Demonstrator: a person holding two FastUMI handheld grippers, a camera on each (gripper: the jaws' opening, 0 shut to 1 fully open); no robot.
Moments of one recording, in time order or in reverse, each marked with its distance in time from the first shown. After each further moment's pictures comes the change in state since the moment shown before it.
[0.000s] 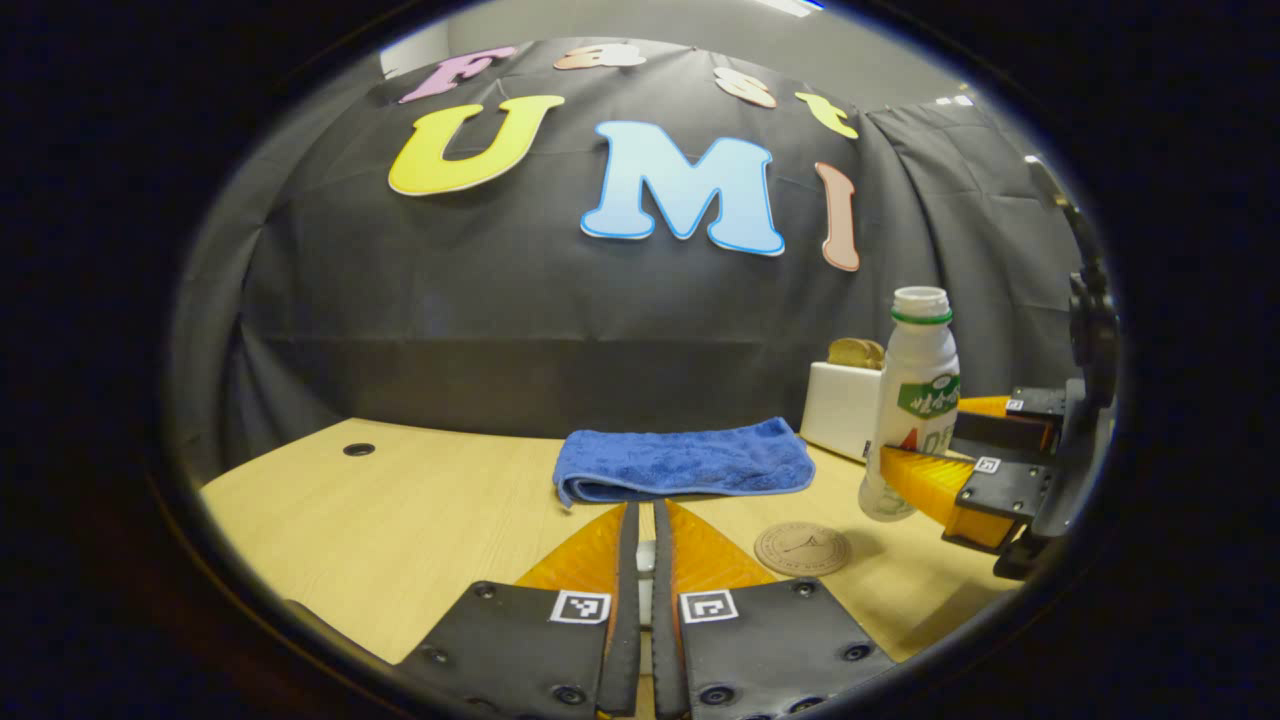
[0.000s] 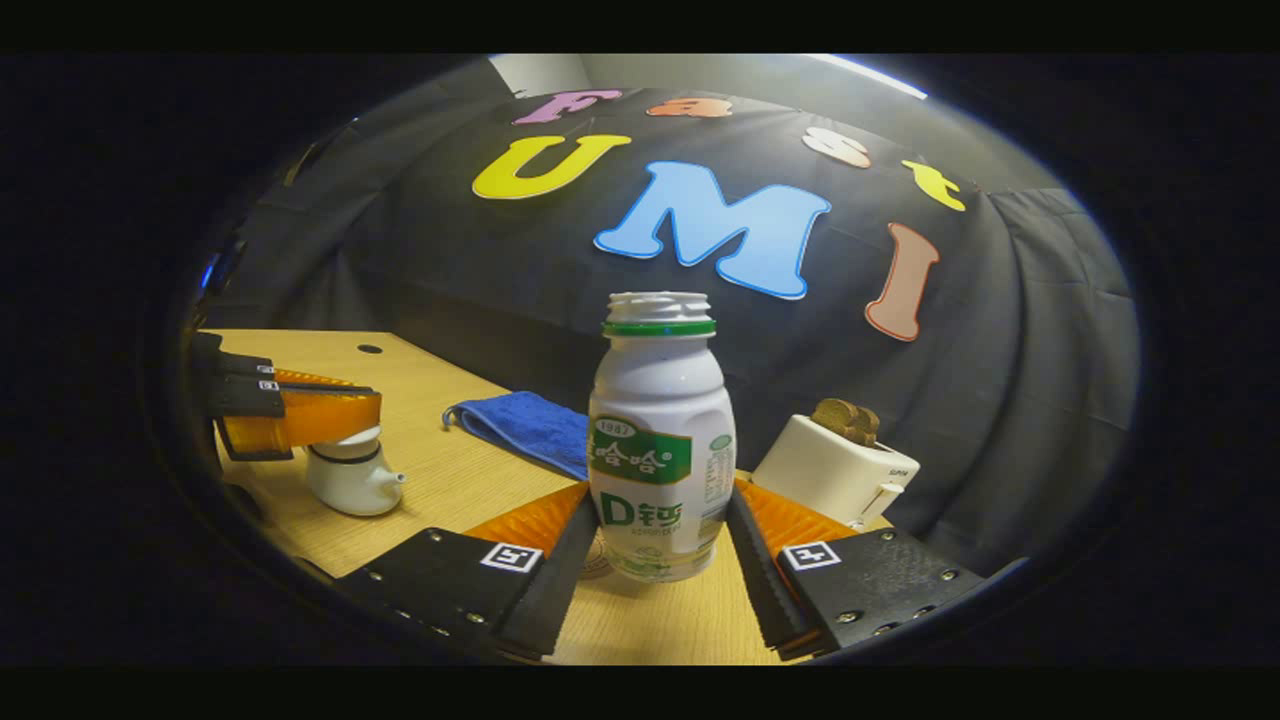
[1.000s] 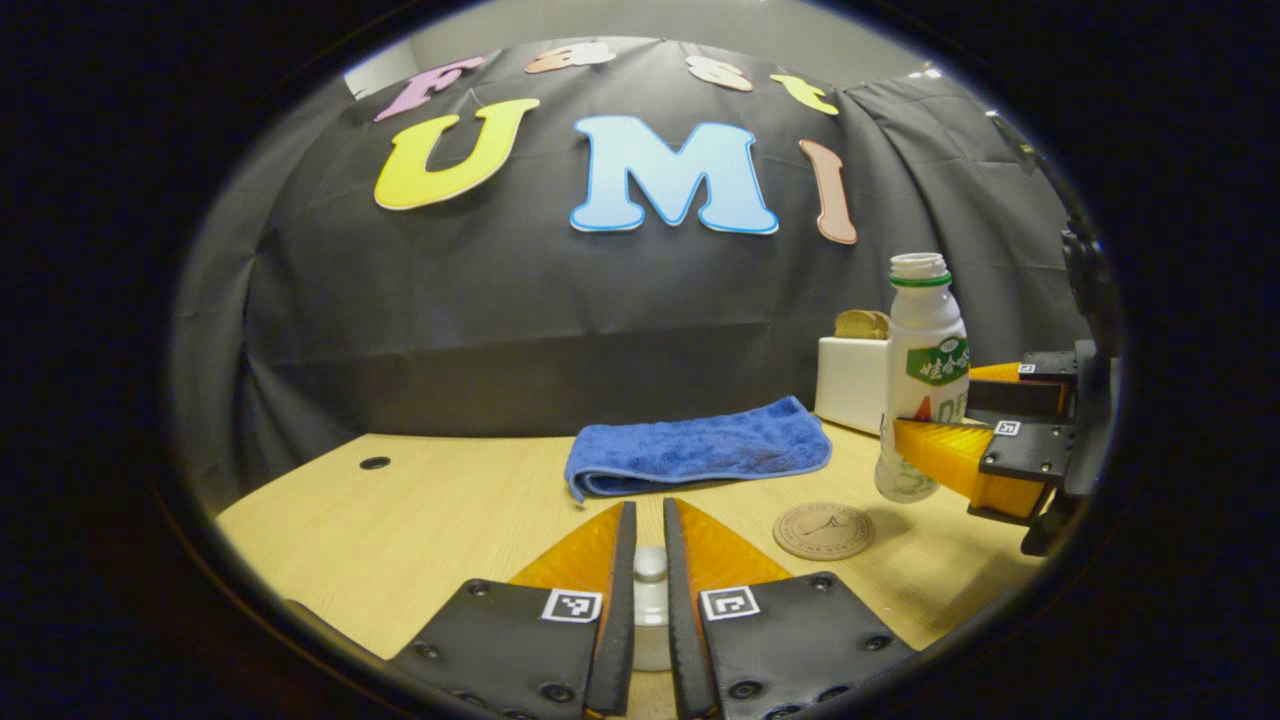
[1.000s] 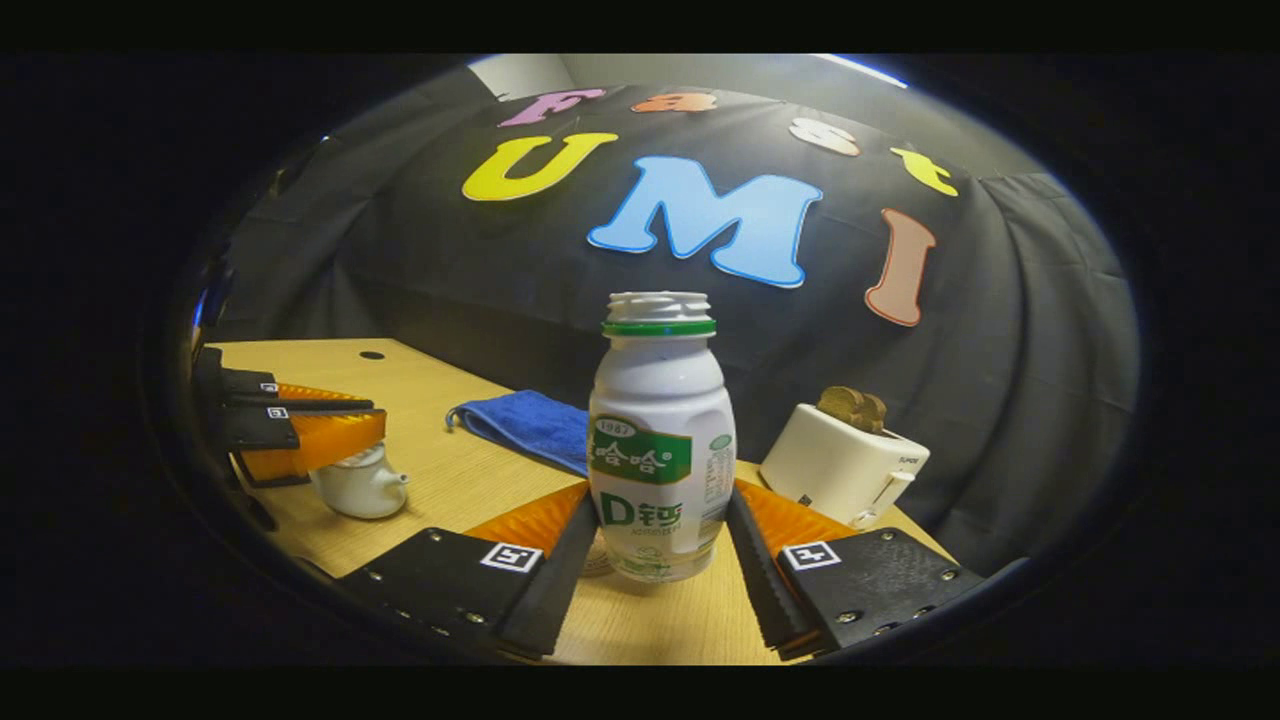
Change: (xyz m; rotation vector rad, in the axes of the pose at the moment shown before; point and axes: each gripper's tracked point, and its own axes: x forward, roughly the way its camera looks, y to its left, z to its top) left arm -0.003 0.001 -0.001 0.070 -0.006 0.038; right arm 0.009 0.001 -0.008 0.053 0.015 0.027
